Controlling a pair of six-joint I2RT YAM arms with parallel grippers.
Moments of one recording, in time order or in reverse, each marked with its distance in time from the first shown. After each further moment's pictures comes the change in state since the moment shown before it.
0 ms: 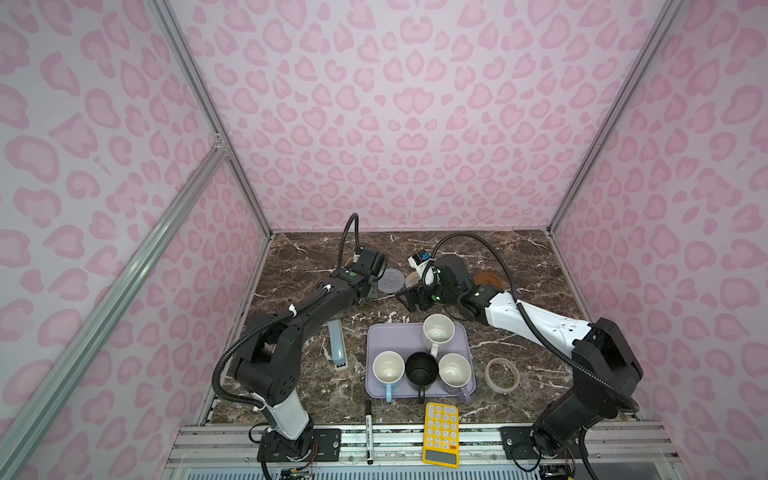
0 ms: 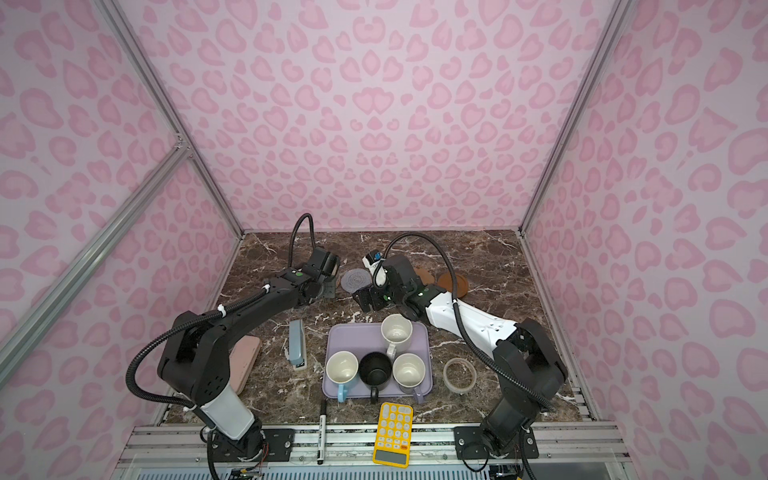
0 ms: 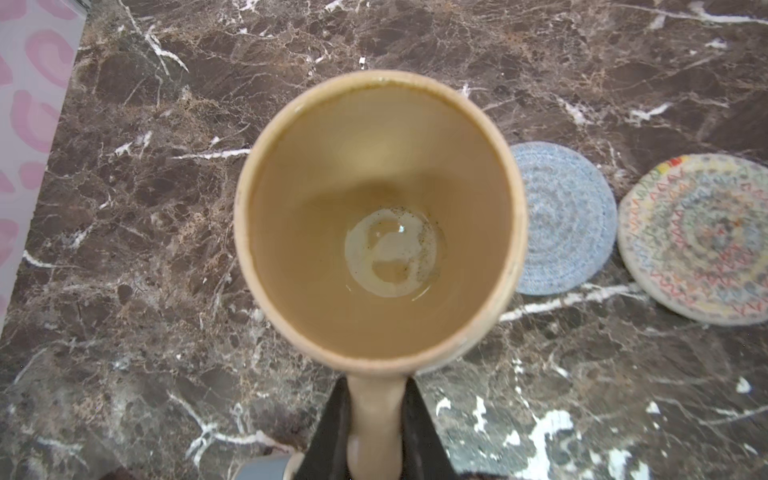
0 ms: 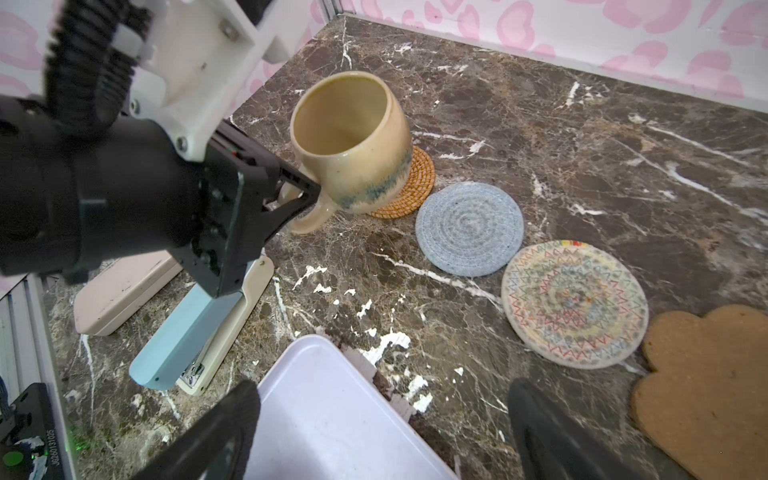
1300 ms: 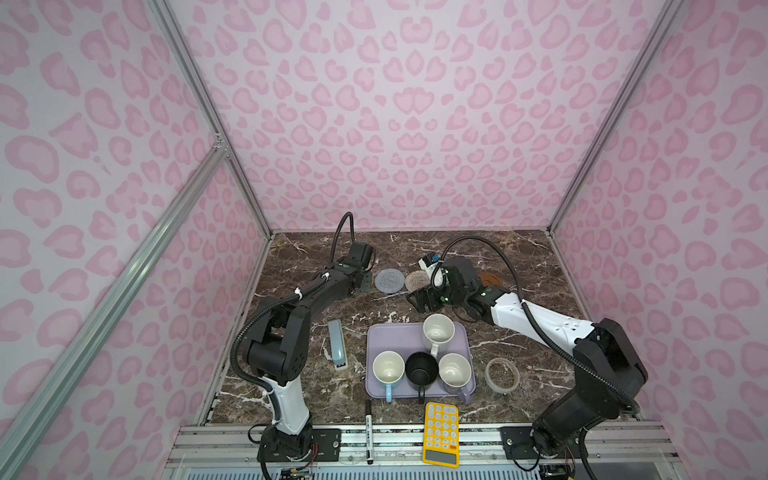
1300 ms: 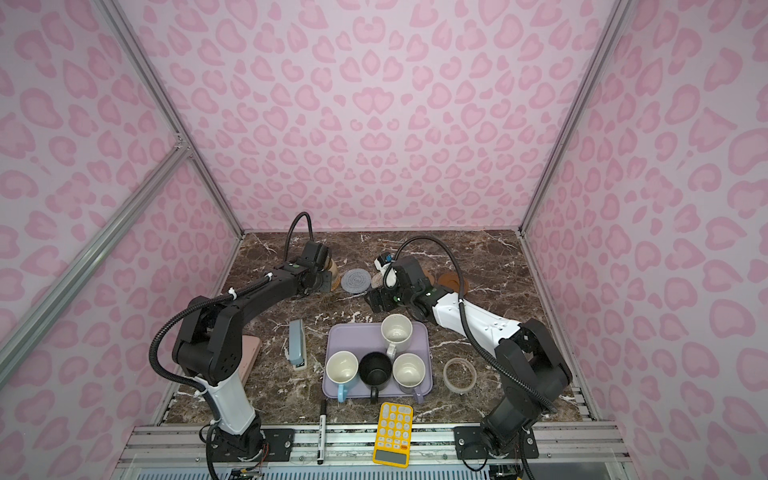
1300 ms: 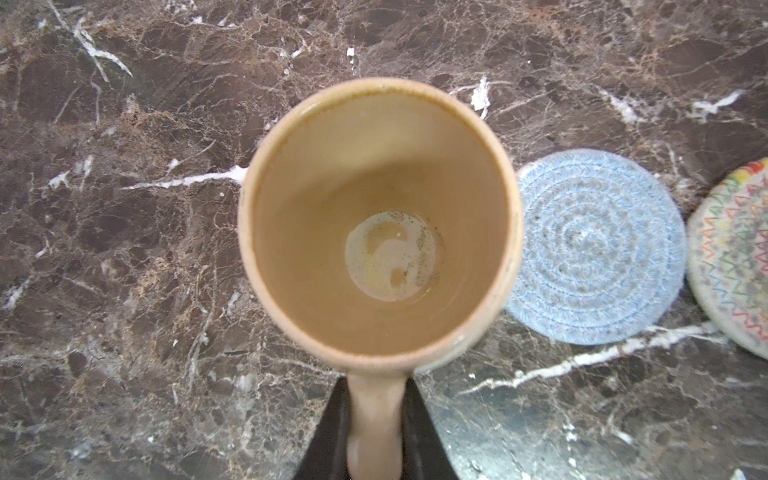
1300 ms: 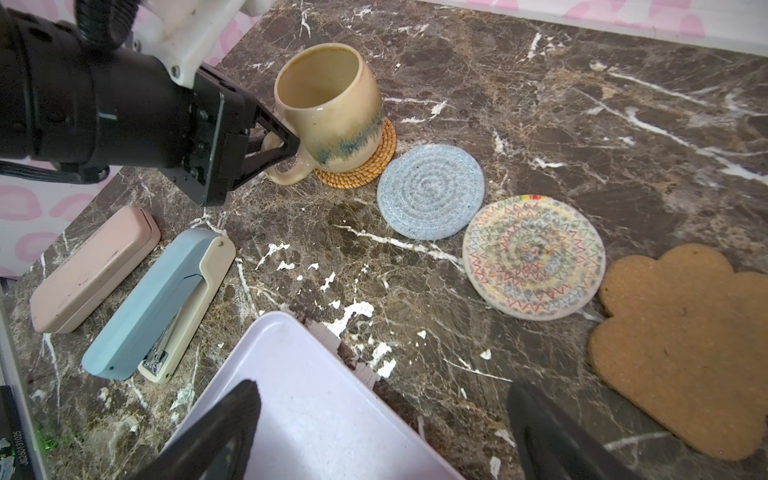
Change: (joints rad) left arm 0.111 0.112 0.035 0.075 0.128 0.114; right arm -0.047 -0.020 -0.061 -0.020 -0.008 0.001
